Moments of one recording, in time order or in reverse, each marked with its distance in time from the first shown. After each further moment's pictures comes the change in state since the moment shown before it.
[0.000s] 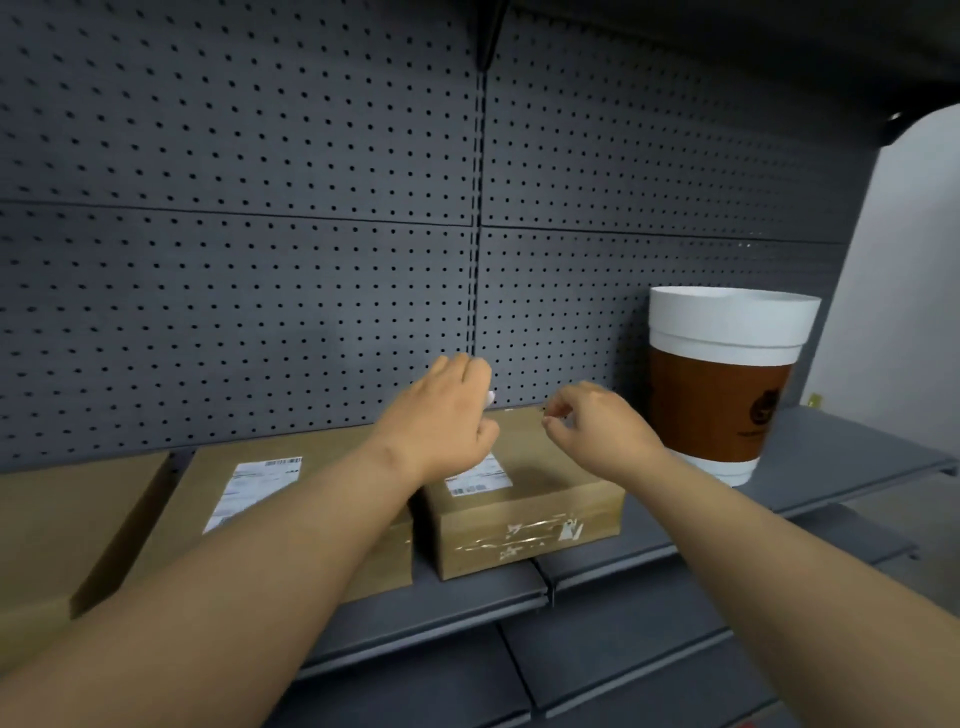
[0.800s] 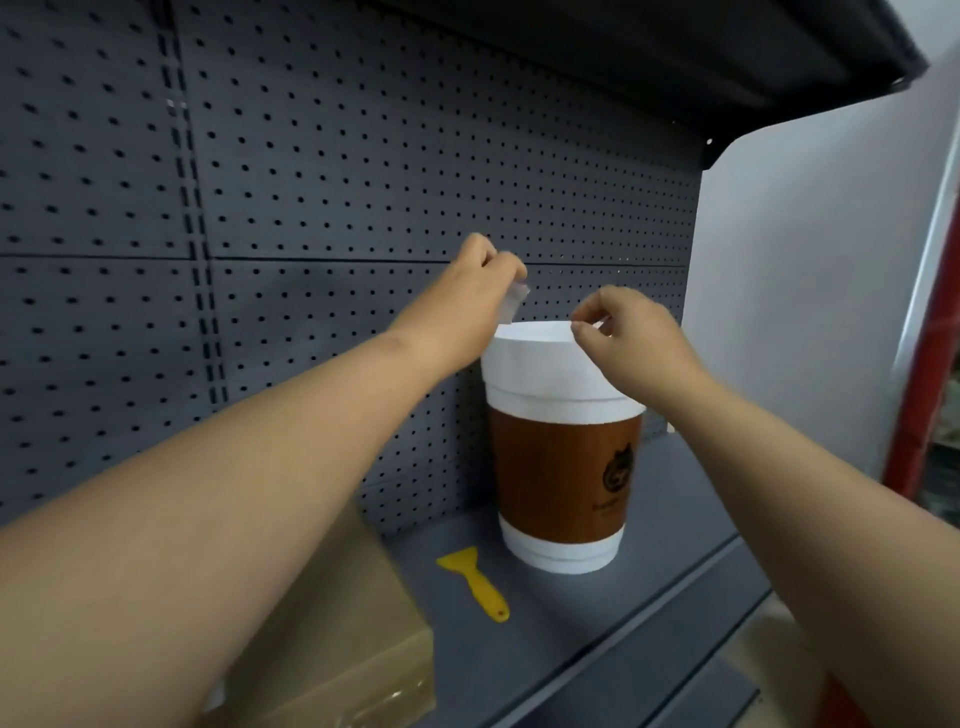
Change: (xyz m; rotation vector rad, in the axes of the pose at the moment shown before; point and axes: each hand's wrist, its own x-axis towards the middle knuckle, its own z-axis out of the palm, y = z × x) left_hand 0.278 0.142 0.056 -0.332 0.145 0.228; right_hand 0.095 0.218 -0.140 0.001 0.426 0.122
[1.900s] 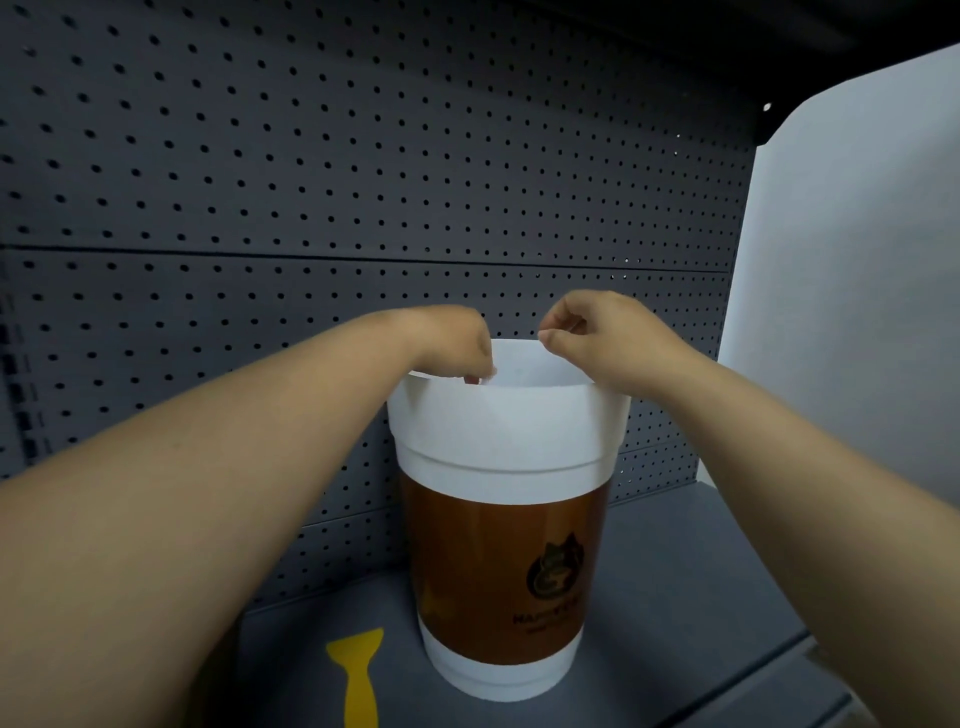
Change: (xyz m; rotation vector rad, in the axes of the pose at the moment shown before) left_hand 0.128 -0.004 0.108 0.204 -0.584 -0.373; right_hand 0.107 0.129 0.016 0.113 -0.320 -0.113
